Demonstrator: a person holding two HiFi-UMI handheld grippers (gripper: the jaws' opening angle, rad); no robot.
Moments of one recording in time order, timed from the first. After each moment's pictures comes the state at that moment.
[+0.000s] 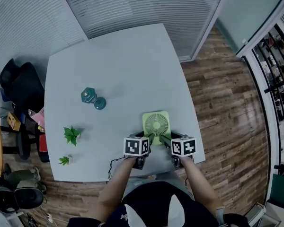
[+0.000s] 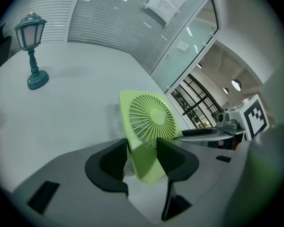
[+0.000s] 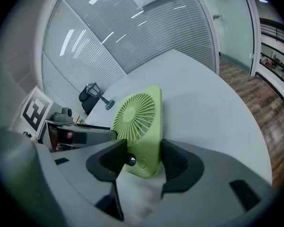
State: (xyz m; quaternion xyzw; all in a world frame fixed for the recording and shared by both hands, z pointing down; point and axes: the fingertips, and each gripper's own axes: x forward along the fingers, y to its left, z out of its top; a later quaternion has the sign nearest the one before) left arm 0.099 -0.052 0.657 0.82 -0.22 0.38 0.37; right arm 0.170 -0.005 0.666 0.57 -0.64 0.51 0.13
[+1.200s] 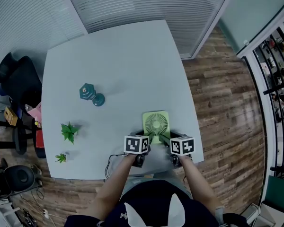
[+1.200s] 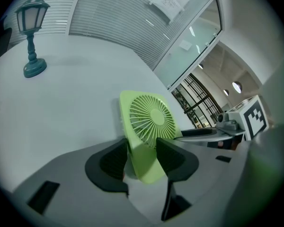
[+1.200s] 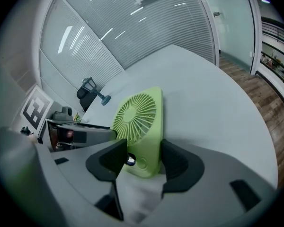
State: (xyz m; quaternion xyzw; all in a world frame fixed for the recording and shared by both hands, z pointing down) left arm 0.101 -0.049 0.683 0.81 -0.22 0.38 0.39; right arm 0.174 -0.002 0.691 0.56 -0.63 0.51 0.14
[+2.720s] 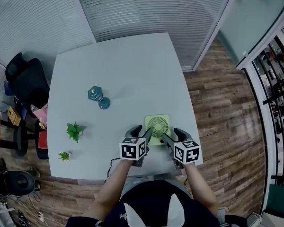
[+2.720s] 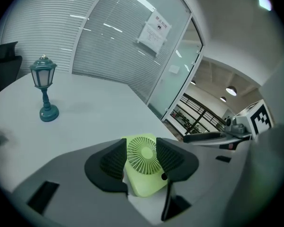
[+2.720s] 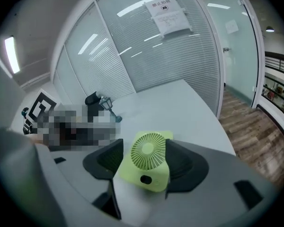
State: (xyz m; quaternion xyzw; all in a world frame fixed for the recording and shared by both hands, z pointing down) left arm 0.096 -0.084 0.588 0.88 -0.27 0.25 0.30; right arm 0.182 -0.019 0.592 0.61 -0.69 0.37 0.12
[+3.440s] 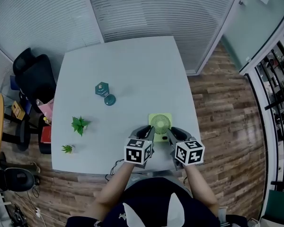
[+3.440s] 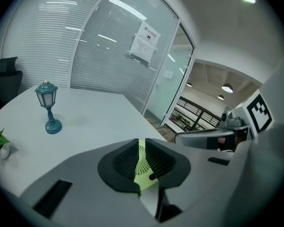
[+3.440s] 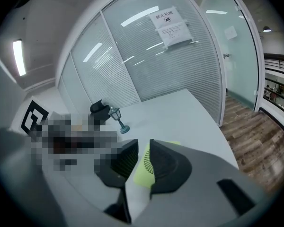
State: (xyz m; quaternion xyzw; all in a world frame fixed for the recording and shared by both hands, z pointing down) left arm 0.093 -0.056 0.537 0.90 -0.28 0.22 0.25; right arm 0.165 -0.013 0.540 0.62 -0.70 0.34 0.08
